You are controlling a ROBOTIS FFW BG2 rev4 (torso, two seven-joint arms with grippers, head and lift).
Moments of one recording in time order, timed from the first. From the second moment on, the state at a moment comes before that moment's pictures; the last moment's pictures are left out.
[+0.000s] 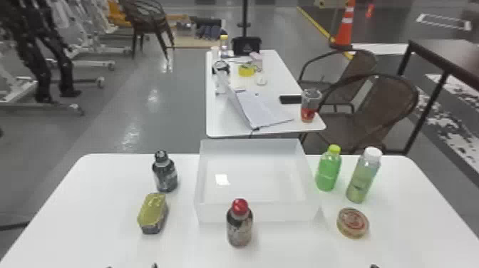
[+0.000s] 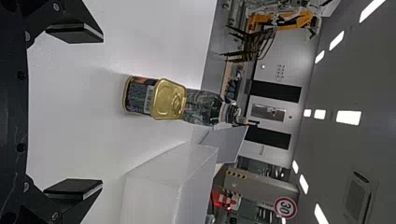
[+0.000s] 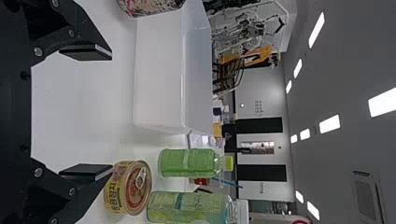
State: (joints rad) left arm 0.50 0.02 0.05 -1.75 0.22 -0.11 -0.10; right arm 0.54 -0.02 -0.06 -1.76 -0.06 -0.21 0.30
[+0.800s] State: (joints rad) left arm 0.48 0.03 0.06 -1.74 0.21 -0.10 -0.13; right arm 0.54 -0.02 -0.06 -1.75 -0.07 -0.21 0.30
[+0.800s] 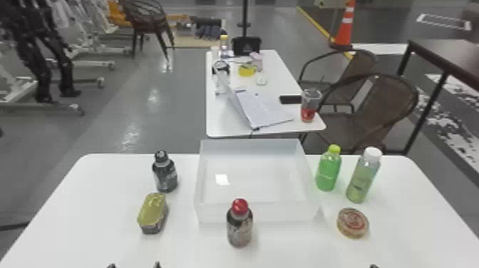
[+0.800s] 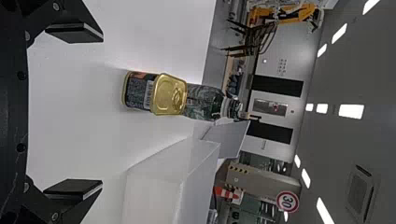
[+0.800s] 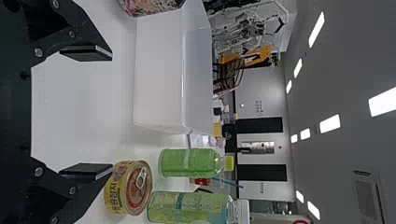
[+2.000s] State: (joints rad) left arm 0.13 0.06 0.05 -1.42 0.08 -0.06 -0.18; right arm 0.51 0.00 -0.06 -1.73 -0.06 -0.21 0.32
